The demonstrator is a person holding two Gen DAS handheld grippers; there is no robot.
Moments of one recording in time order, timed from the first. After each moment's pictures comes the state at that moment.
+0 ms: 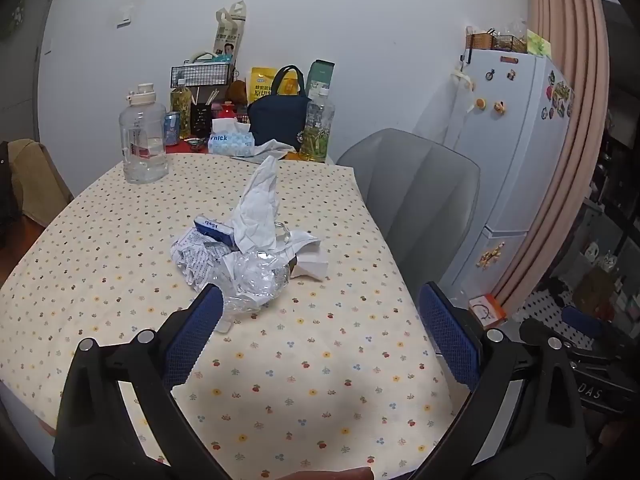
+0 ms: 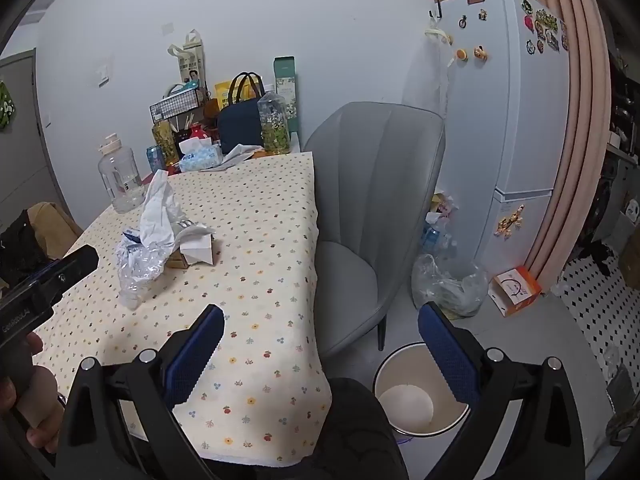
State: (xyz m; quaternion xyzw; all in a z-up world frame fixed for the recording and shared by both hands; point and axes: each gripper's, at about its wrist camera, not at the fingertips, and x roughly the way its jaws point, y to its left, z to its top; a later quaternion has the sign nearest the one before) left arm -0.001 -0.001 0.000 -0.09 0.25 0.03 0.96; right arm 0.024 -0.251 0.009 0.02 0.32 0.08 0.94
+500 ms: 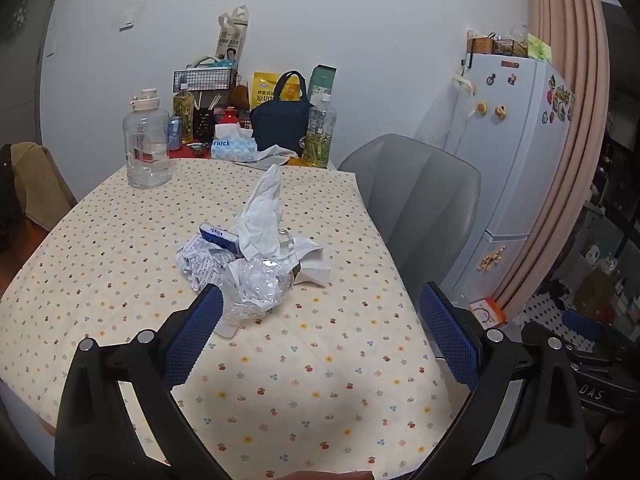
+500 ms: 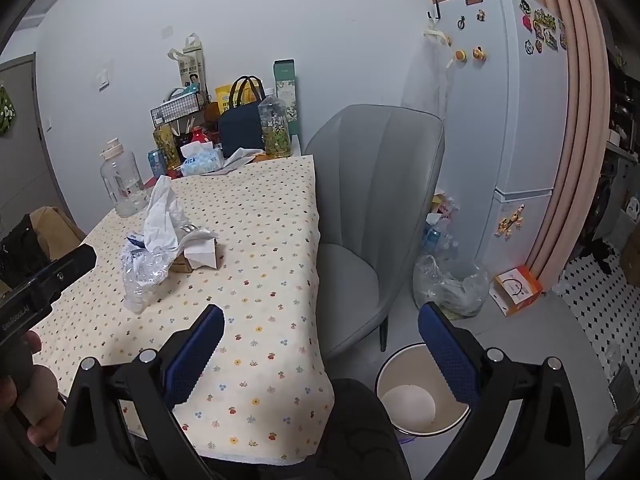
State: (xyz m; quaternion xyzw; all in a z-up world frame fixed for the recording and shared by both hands) left arm -0.001 0.010 0.017 -0.09 0.25 0.03 0.96; right arm 0.020 -0.251 0.016 0.02 0.32 0.09 0.94
